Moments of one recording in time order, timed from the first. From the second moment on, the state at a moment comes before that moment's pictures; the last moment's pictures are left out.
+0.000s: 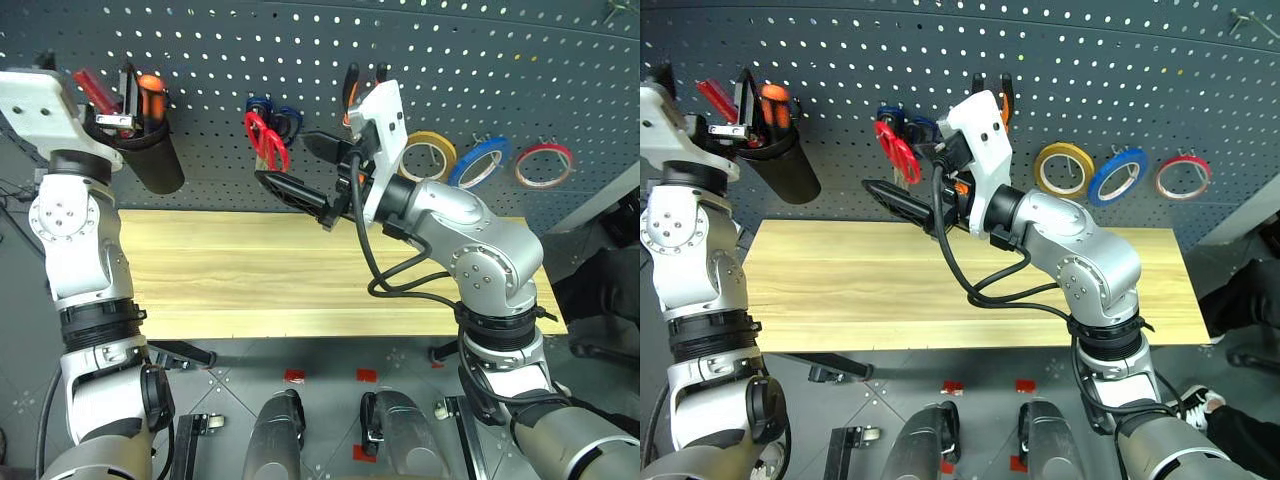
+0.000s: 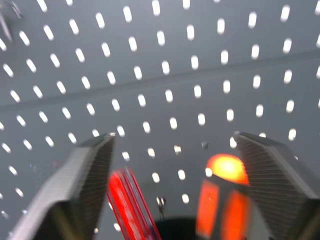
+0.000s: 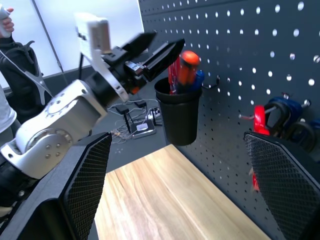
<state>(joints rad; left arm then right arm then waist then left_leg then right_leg) -0.68 0.56 0.39 0.15 -0.20 -0.07 -0.21 -0.85 -0.09 0.10 -0.36 0.53 0.90 0.43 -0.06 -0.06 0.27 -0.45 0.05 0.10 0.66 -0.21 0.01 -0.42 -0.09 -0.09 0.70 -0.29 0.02</state>
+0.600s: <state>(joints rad) -0.22 0.49 0.32 -0.27 -0.25 0.50 -0.18 -0.51 -0.23 0.15 -0.40 0.39 0.72 0.39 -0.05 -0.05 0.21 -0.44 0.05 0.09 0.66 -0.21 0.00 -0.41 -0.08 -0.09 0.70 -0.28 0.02</state>
